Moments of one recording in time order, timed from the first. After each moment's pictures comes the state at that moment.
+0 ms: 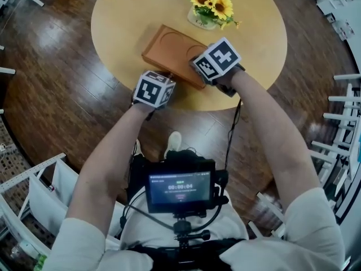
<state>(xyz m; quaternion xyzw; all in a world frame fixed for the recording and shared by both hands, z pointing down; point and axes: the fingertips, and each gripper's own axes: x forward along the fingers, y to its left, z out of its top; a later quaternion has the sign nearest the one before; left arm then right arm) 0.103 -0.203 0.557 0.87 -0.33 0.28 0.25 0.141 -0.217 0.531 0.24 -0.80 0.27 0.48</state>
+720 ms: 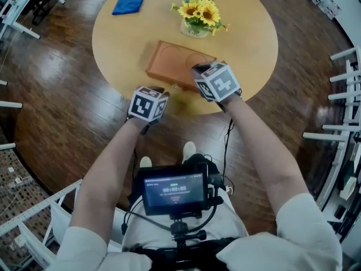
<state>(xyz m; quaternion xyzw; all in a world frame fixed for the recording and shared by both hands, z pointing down) 0.058 -0.188 0.546 0.88 -0.28 0.32 0.22 0.139 -0.213 0.501 0.41 -0.80 0.22 0.38</state>
